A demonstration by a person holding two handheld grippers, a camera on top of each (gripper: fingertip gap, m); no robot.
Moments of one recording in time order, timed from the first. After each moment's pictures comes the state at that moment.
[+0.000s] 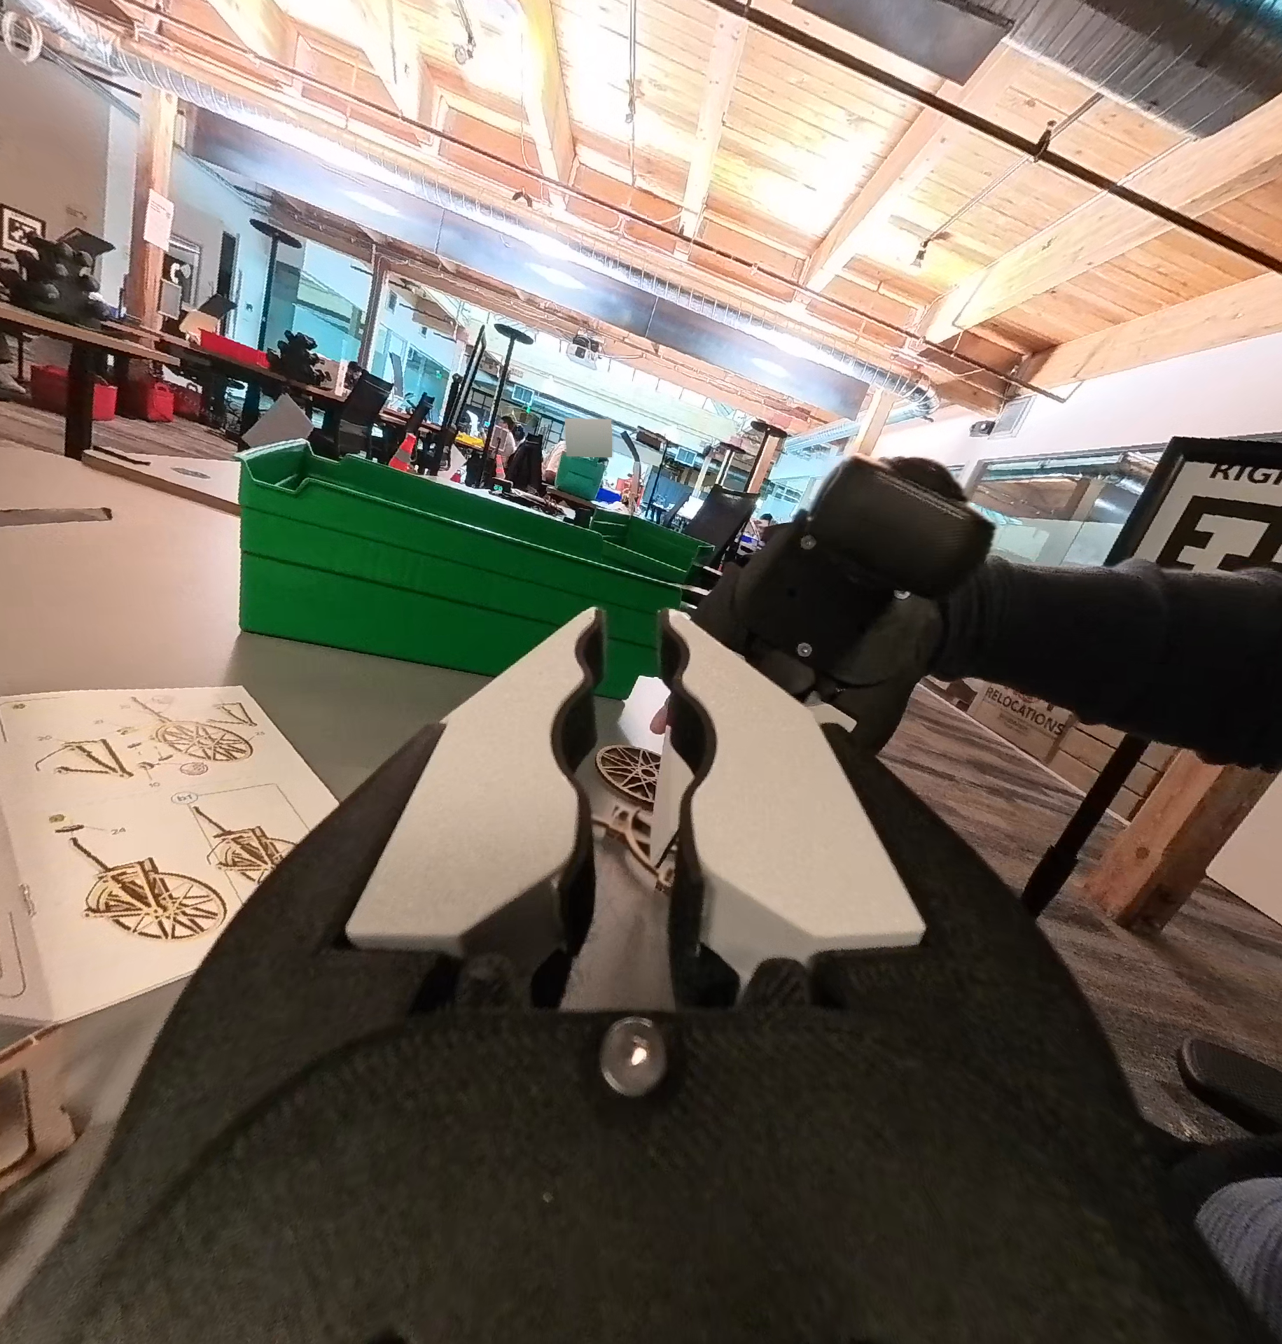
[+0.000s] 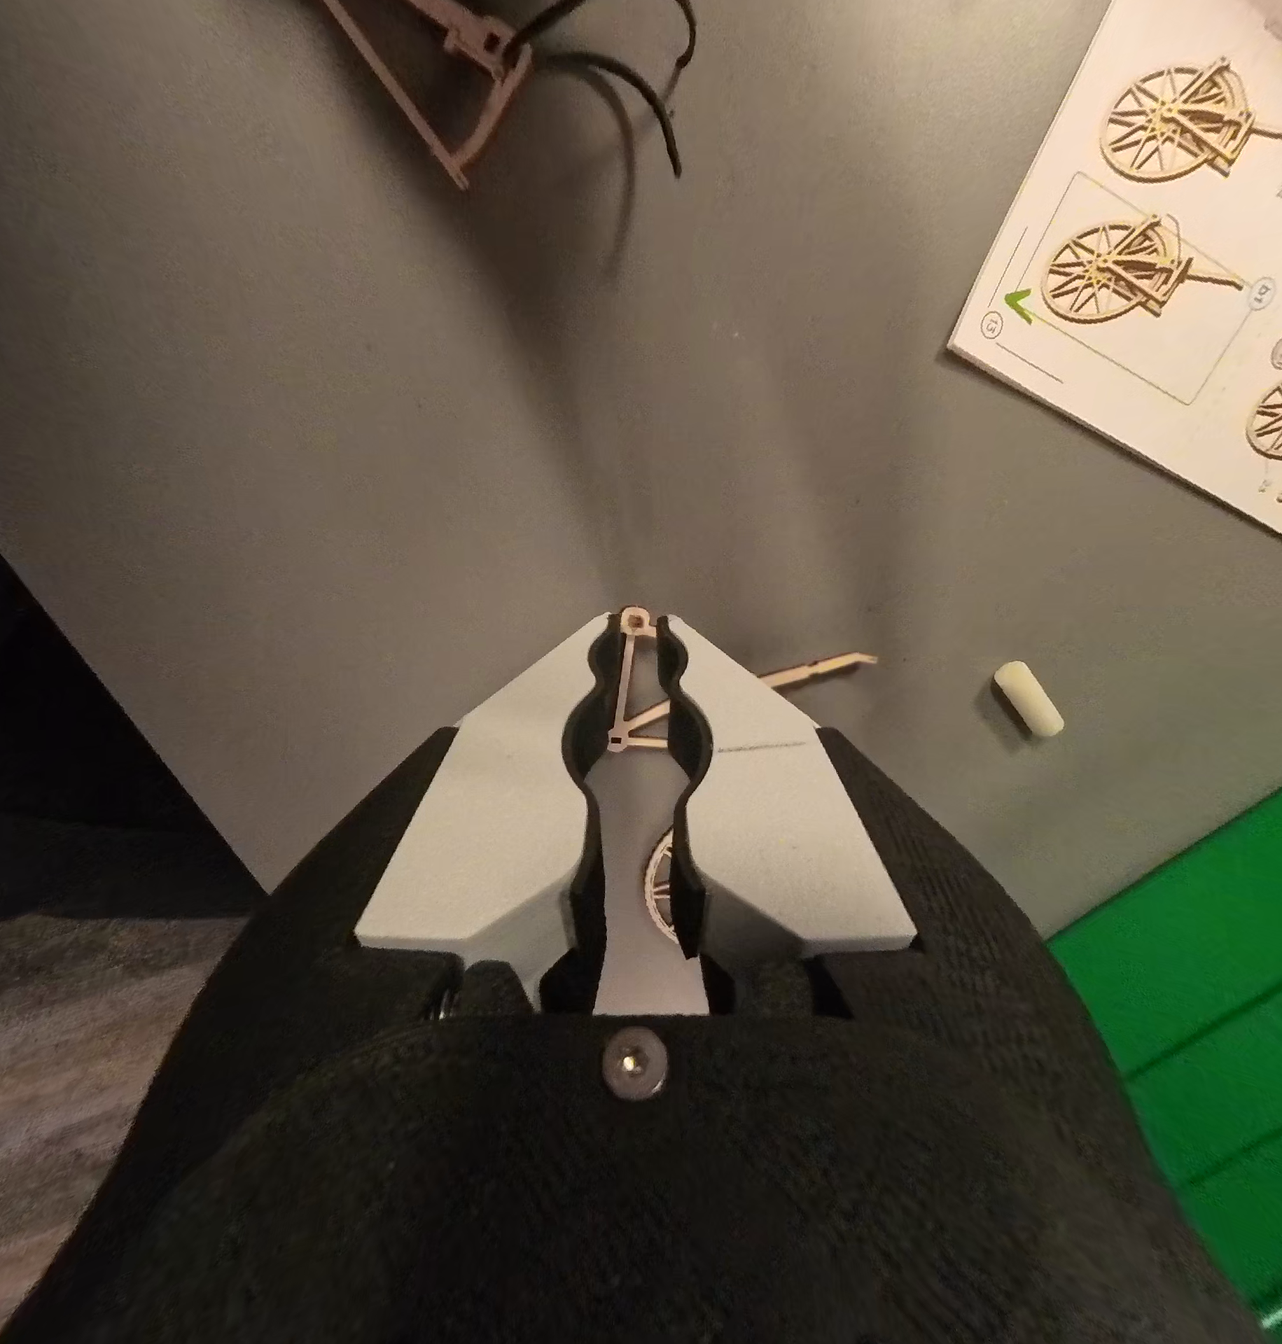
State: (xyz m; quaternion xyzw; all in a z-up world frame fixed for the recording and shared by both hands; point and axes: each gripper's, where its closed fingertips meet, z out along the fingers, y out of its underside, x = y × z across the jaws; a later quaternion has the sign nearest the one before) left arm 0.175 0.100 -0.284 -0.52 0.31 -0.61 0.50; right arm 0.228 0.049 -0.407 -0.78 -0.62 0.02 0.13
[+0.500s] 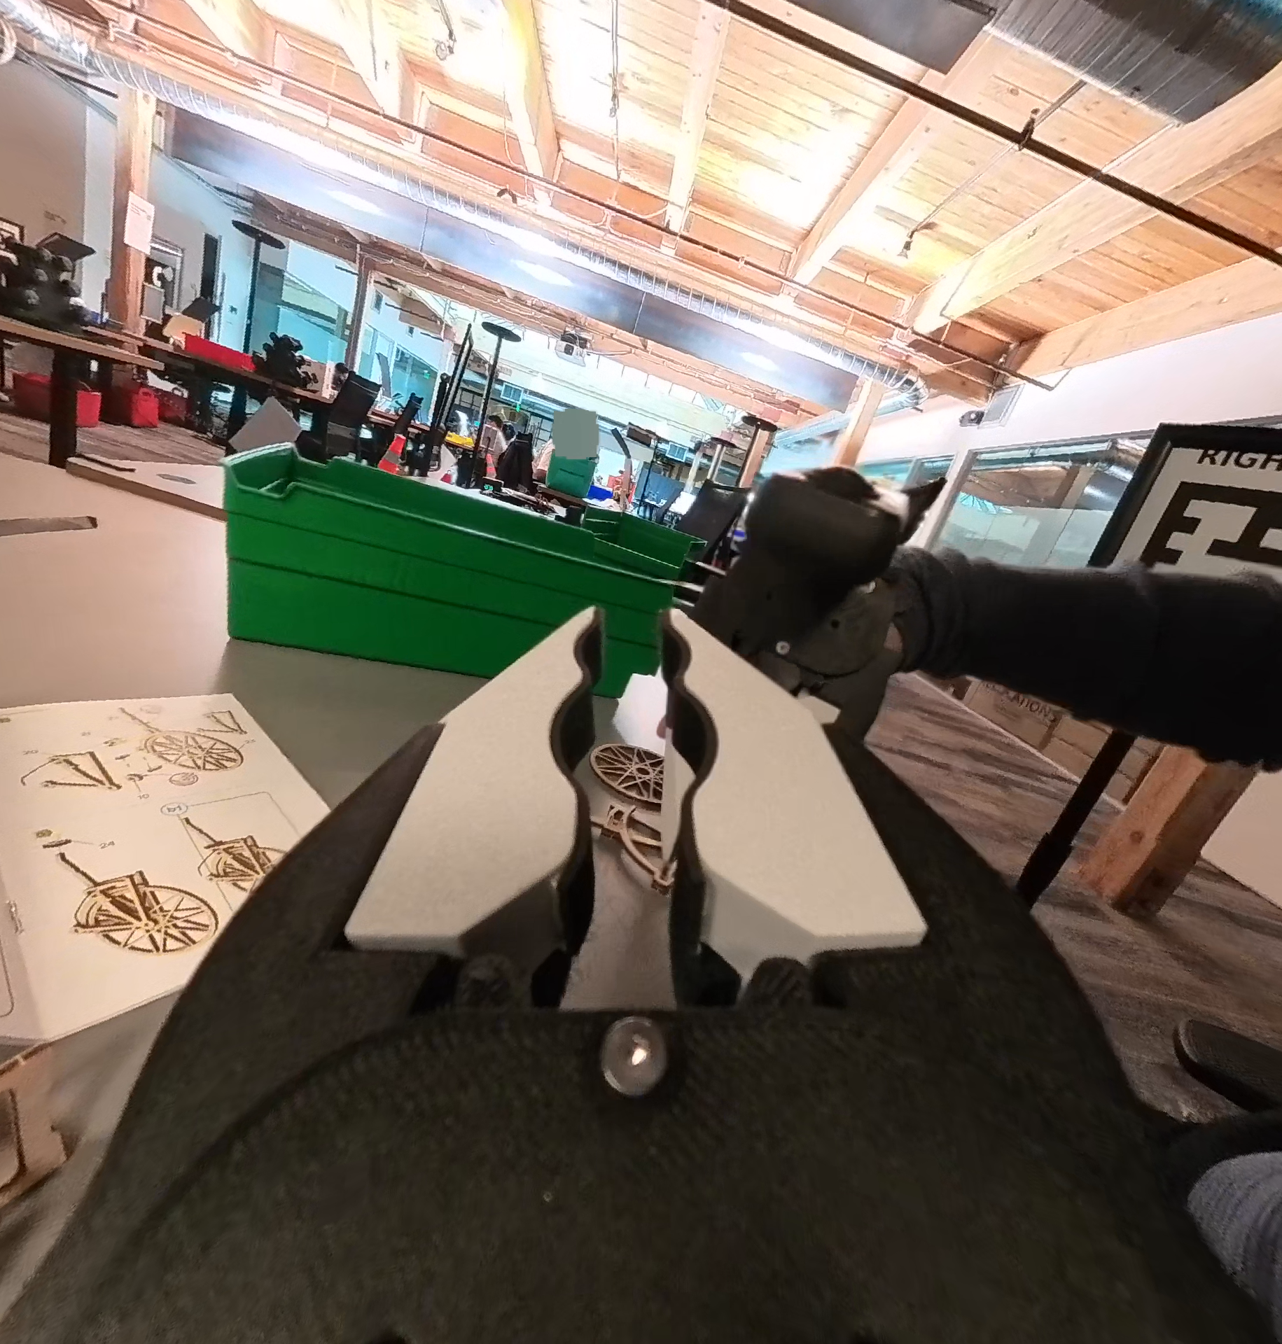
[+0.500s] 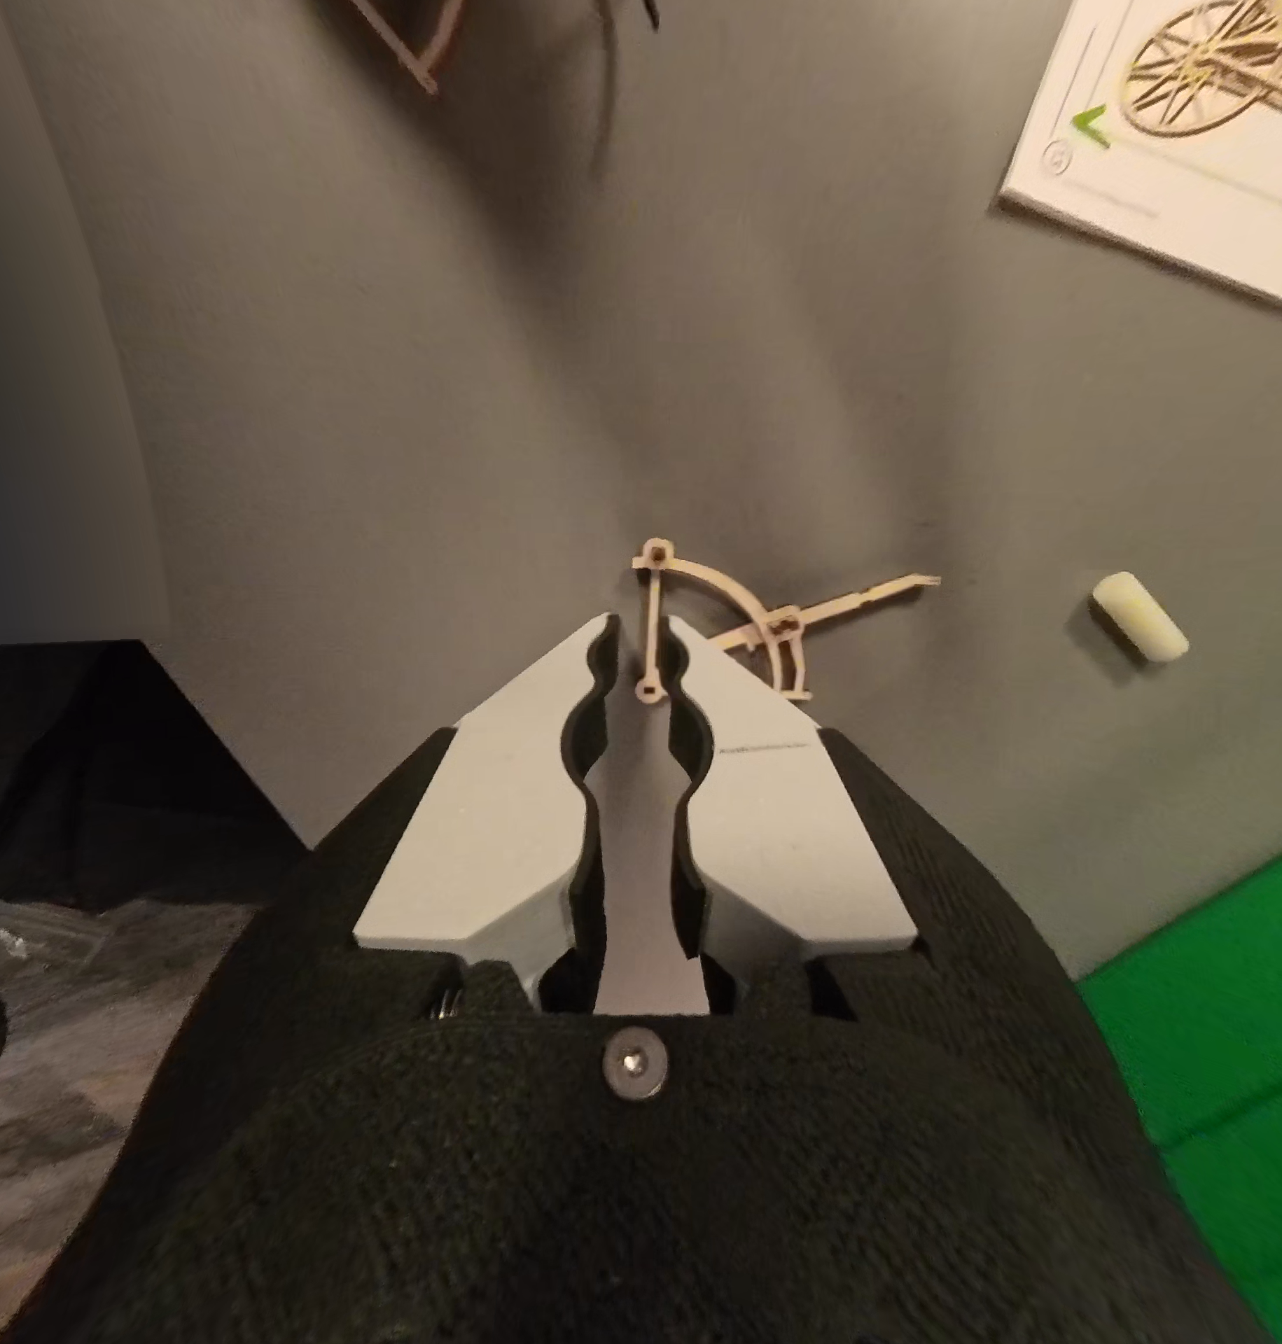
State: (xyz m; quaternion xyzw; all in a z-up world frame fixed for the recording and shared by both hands) left arm 0.176 0.096 -0.283 -0.52 0.32 -0.61 0.51; right arm 0.244 0.037 -0.413 -0.81 -0.57 0.06 0.10
